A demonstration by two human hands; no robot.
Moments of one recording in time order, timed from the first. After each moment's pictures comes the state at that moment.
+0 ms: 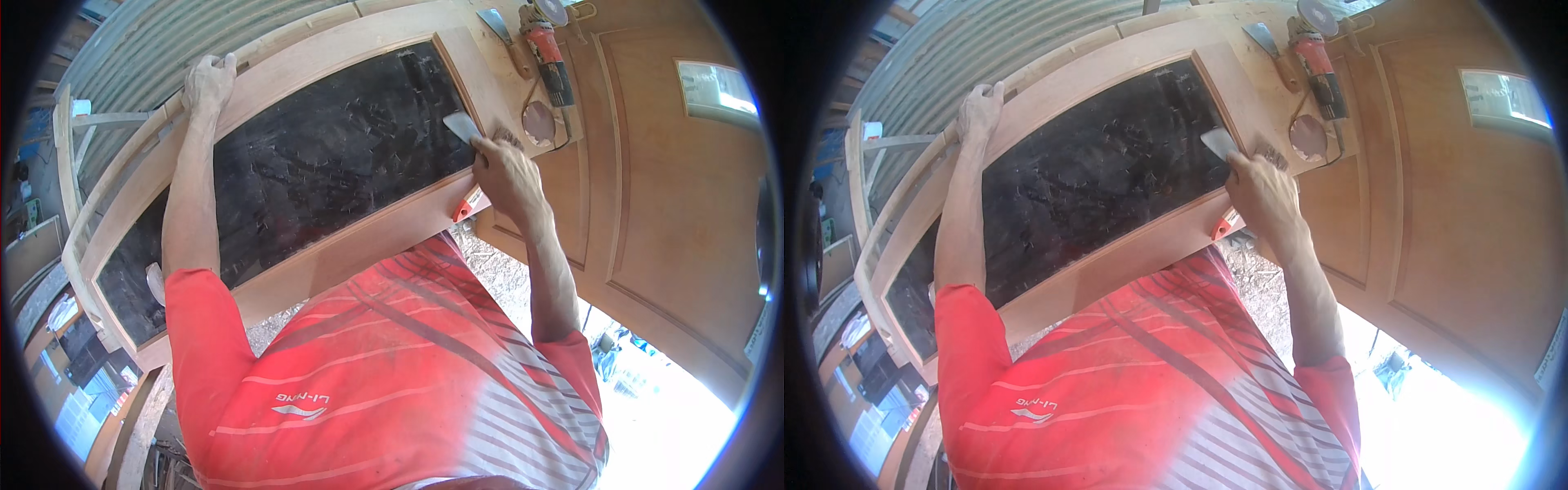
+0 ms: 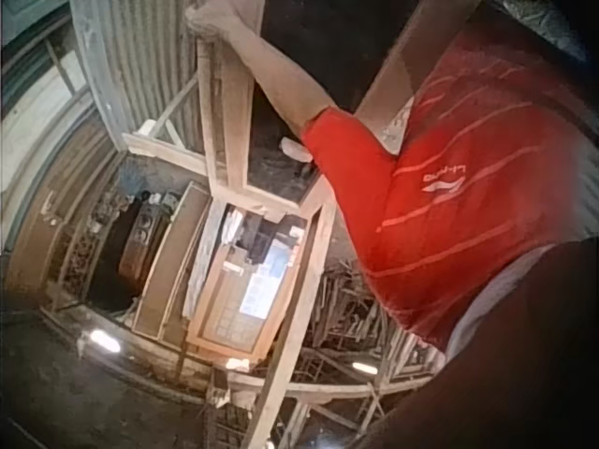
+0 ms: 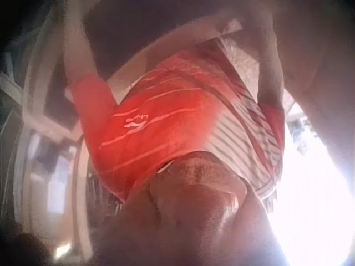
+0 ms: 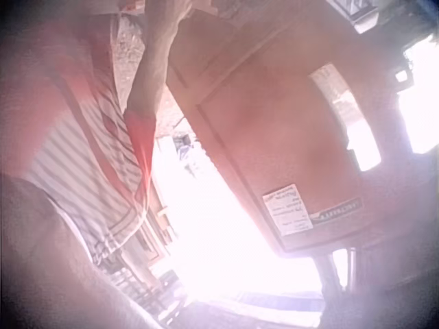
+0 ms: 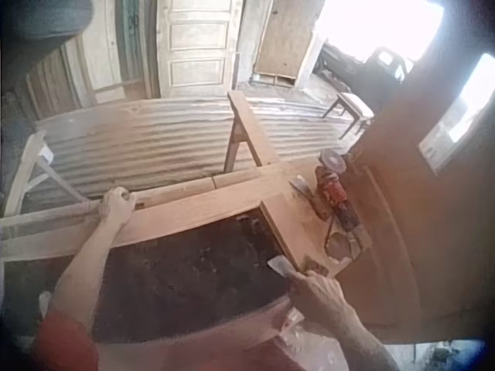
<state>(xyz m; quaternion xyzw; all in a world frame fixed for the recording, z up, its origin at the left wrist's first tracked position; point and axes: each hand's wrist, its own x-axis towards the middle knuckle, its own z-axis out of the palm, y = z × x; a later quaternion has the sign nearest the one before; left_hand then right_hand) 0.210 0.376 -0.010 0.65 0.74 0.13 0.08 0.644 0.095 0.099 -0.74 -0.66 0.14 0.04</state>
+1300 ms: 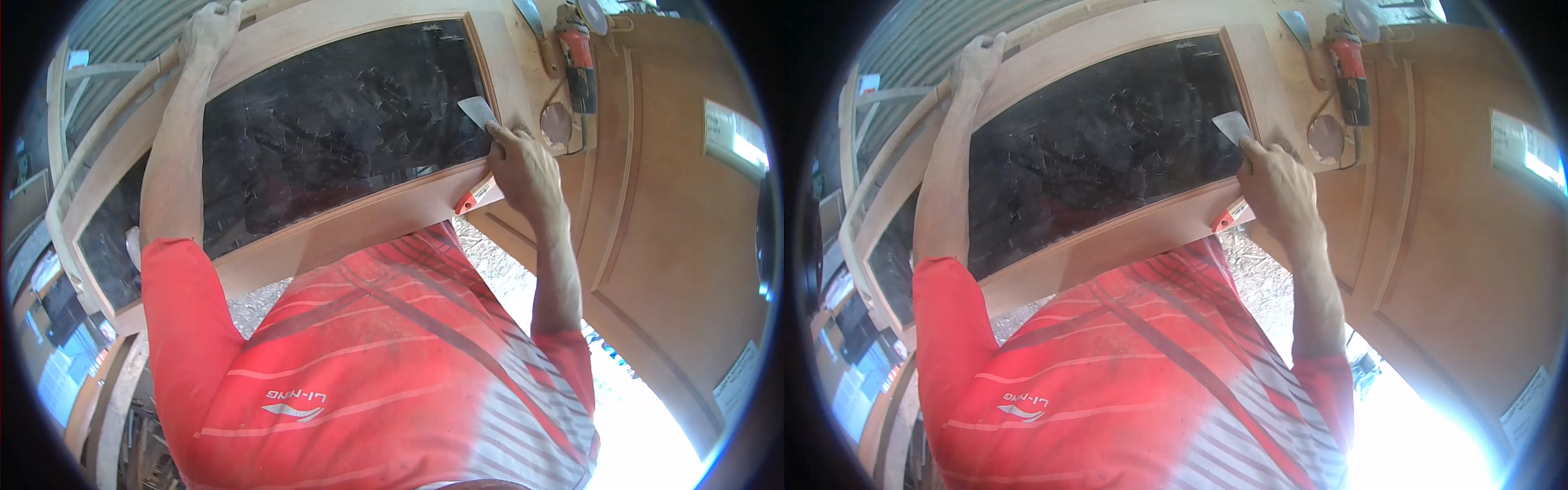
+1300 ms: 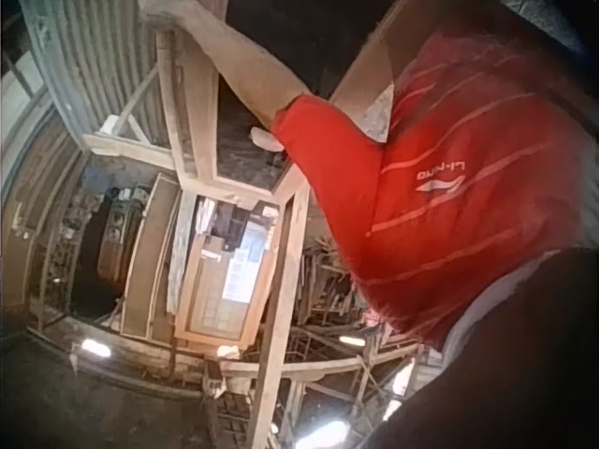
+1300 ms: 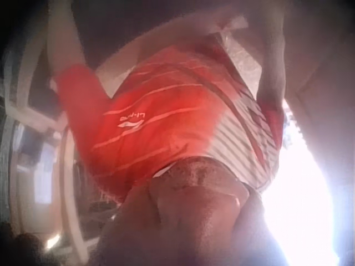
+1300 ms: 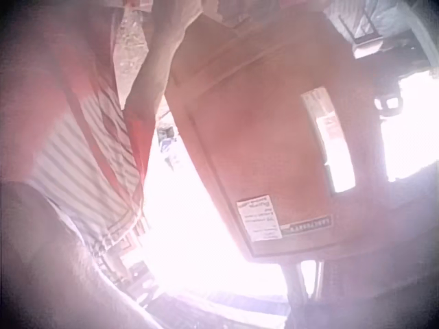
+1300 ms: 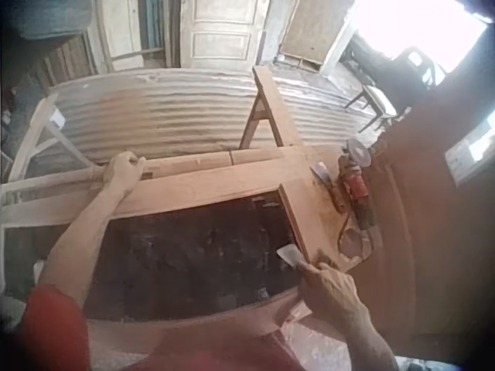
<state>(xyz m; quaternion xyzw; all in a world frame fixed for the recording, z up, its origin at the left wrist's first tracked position) 0.190 0.398 -0.033 0.62 0.77 0.09 0.12 0.646 0.116 0.106 -0.69 -0.72 0.11 0.01</state>
